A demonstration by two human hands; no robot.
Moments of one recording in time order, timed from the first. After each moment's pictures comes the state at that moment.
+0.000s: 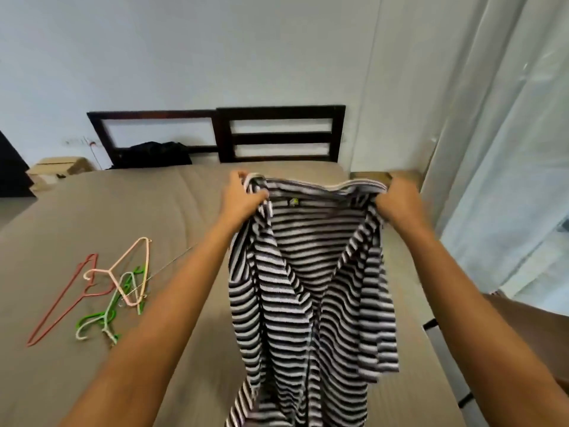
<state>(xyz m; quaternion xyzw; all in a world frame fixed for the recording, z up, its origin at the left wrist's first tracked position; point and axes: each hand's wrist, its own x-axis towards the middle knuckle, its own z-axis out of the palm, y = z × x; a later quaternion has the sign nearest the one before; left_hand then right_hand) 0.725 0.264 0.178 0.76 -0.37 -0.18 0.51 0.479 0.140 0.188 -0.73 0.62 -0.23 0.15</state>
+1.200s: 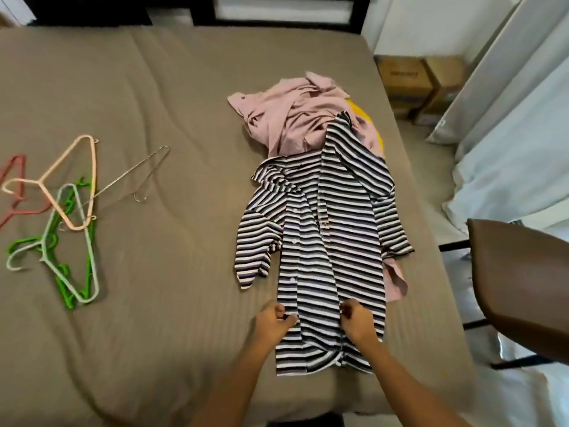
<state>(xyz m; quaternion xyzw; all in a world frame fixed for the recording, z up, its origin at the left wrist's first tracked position) 0.626 0.325 -0.274 0.80 -0.23 -0.49 0.26 0.450 0.216 -0.262 -0.67 0.62 0.06 0.39</state>
